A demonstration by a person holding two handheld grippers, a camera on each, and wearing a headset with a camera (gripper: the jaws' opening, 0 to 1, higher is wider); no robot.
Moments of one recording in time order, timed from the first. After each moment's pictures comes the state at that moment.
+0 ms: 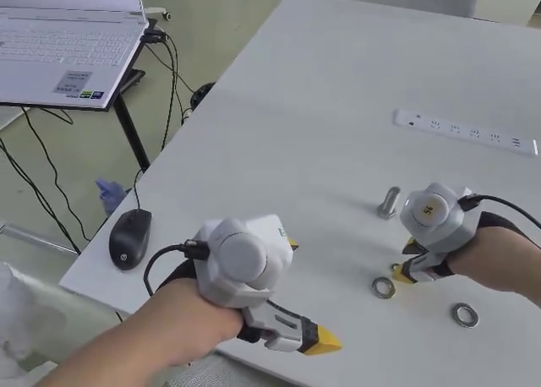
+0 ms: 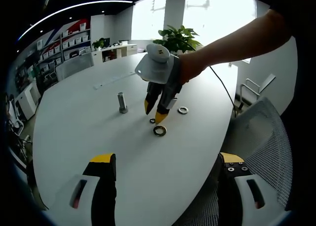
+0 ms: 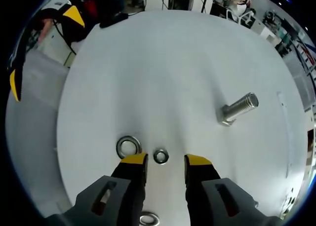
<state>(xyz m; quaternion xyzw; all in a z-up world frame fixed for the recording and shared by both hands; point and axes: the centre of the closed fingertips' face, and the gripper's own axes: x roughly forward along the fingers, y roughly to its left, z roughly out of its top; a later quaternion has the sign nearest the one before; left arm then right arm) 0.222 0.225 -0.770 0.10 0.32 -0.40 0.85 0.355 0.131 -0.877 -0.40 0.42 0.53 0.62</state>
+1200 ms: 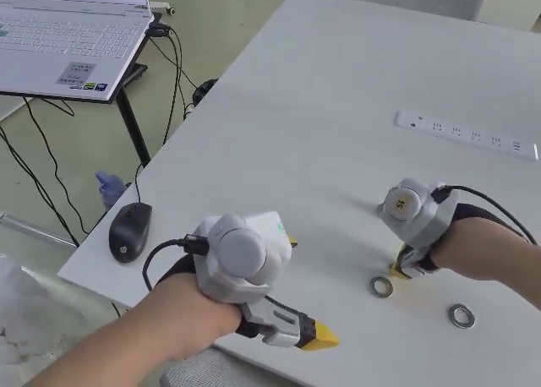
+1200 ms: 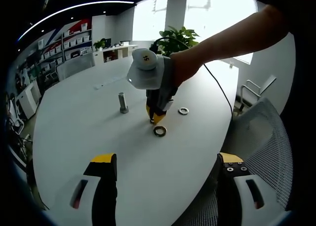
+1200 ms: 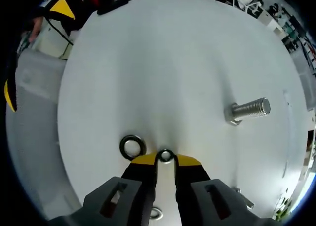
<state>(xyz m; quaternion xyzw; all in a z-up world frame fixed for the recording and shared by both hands) 0.222 0.226 -0.771 0.09 0.31 -0.40 0.86 0.349 0.133 -0.881 -0.44 0.48 0.50 0.57</state>
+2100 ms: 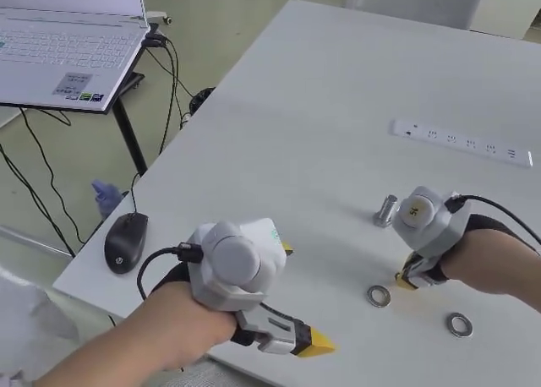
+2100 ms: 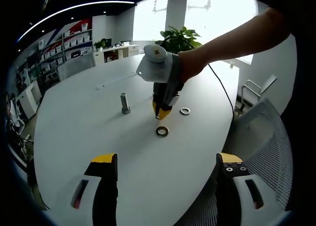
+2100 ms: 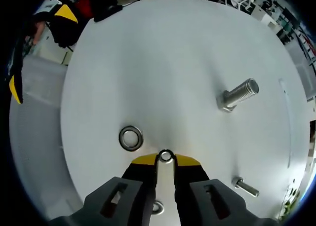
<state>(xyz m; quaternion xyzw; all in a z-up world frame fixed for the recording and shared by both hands) 0.225 0.229 -0.770 0.10 0.31 -0.40 0.86 0.353 0.111 -0.872 -0.40 0.48 0.50 0.59</state>
